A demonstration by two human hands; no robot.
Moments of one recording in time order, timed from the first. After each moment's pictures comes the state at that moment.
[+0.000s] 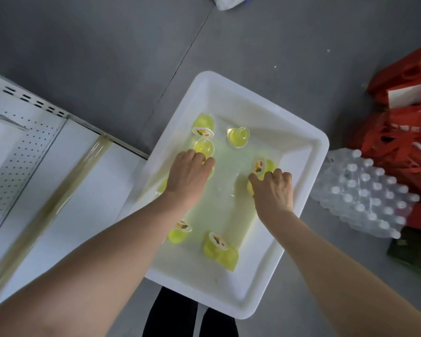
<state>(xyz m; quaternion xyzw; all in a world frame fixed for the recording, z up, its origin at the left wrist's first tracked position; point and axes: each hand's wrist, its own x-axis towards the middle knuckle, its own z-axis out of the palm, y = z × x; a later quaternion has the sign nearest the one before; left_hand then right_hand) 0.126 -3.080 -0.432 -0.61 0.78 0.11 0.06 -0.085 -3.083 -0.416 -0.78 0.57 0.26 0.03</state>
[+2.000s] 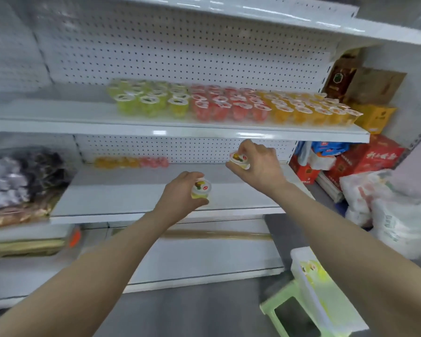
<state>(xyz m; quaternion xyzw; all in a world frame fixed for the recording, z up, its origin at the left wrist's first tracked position) 0.254 -2.366 0.087 -0.88 0.33 -0.05 -0.33 0.211 -2.596 0.139 -0.94 -0.02 -0.33 0.07</state>
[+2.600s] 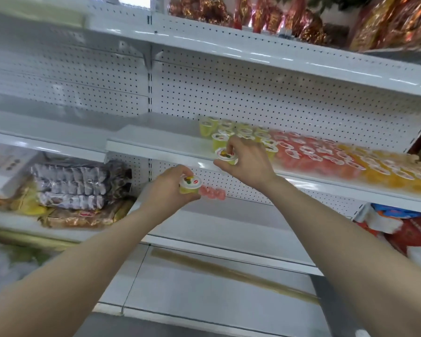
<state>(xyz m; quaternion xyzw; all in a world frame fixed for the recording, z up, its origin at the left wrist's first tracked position) 0.355 -2.160 0.143 -0.89 0.19 -0.16 -0.39 0.372 -2.387 0.213 -0.93 -0.16 -0.31 0.09</state>
